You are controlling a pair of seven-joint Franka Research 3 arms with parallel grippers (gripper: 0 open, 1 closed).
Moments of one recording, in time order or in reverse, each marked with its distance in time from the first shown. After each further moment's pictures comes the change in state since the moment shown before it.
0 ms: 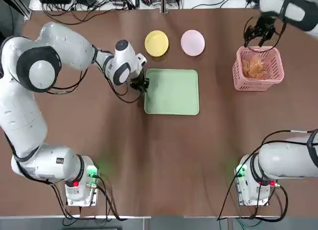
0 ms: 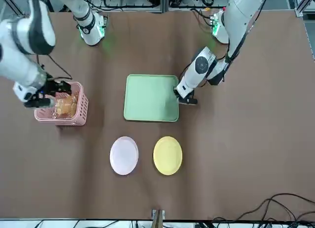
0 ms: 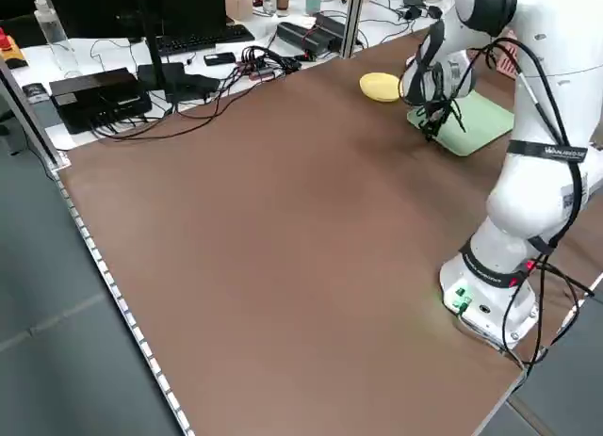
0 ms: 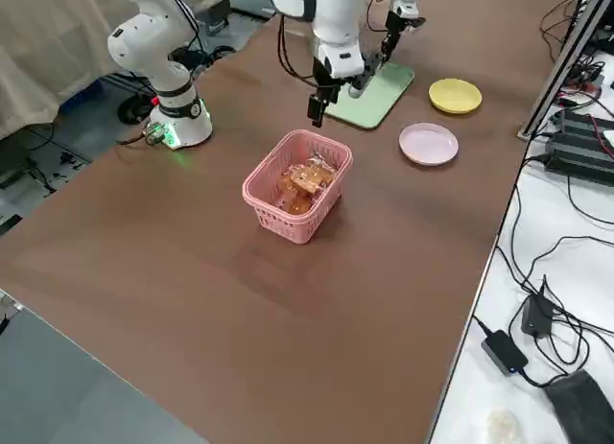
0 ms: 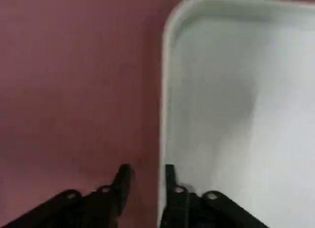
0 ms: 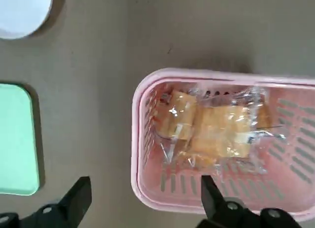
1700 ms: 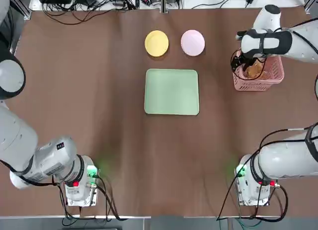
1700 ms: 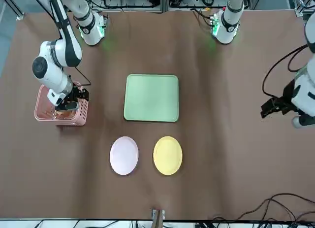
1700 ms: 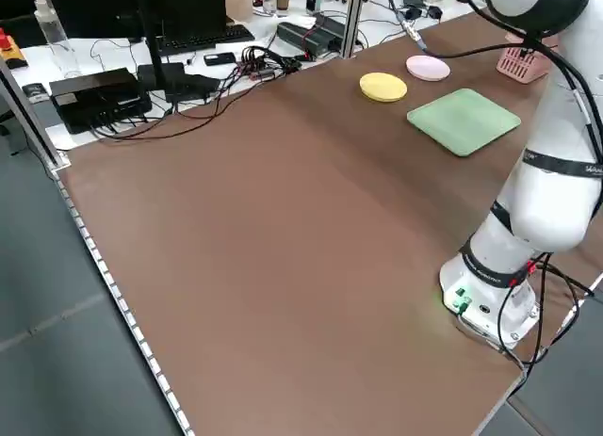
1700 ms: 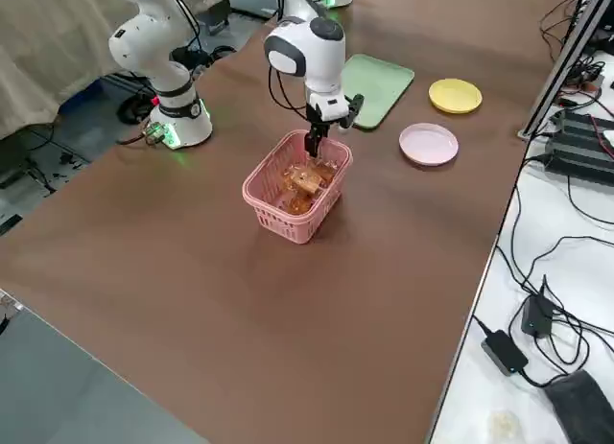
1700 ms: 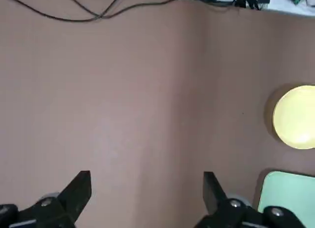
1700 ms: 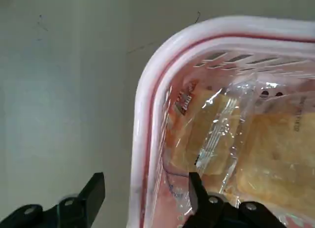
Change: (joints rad) left arm 0.474 -0.255 0.022 0.797 -0.017 -0.944 0.424; right arm 0.047 0.094 -0.002 -0.240 0.000 0.372 0.000
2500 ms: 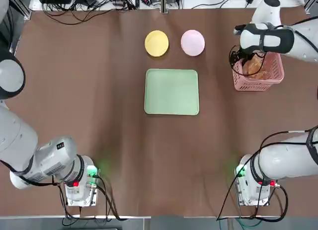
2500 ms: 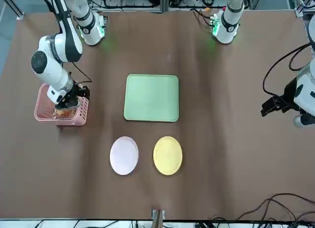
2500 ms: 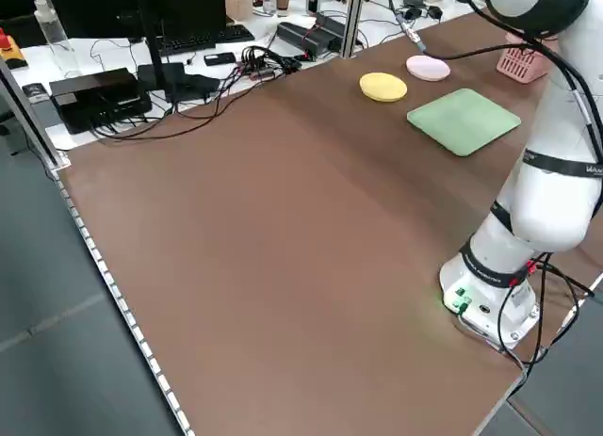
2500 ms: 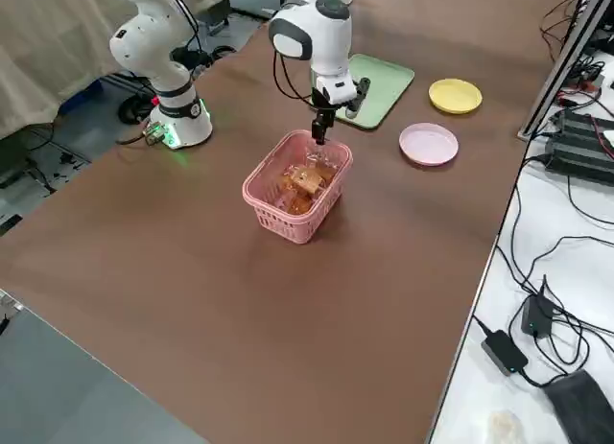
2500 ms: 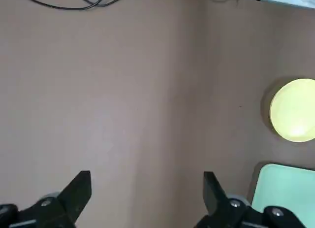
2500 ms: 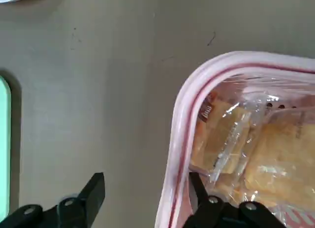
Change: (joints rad) left arm 0.003 0.001 -0.001 -0.011 -0.025 -0.022 -0.001; right arm 0.044 -0.036 0.002 0.027 0.000 -0.035 0.004
